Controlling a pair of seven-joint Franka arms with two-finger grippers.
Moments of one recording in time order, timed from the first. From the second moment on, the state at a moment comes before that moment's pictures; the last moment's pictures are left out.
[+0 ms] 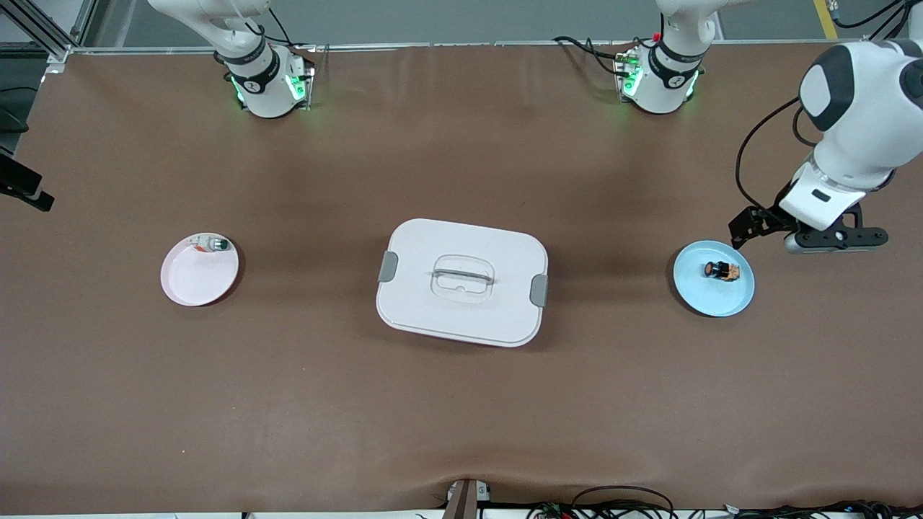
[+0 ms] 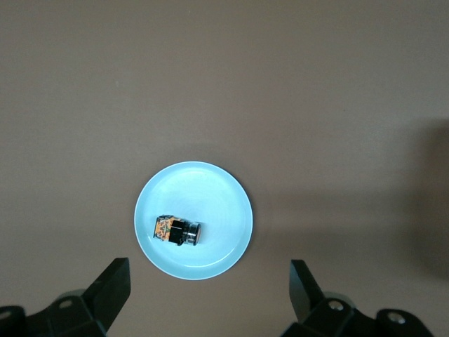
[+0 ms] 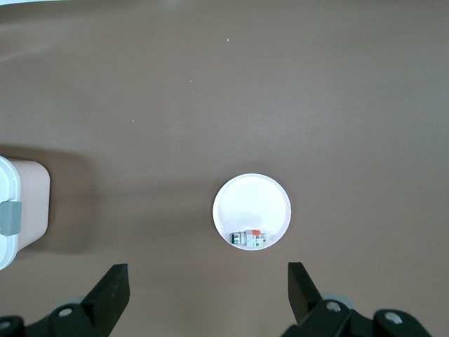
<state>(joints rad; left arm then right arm) 0.25 -0.10 -0.27 -2.14 0.00 2.19 -0.03 -0.03 0.11 -0.08 -1.31 0.03 1.47 -0.05</state>
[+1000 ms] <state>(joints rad) -0.06 -0.11 0.01 -1.96 -0.04 2.05 -0.04 -0.03 0.11 -0.09 -1.31 0.03 1.44 -0.05</state>
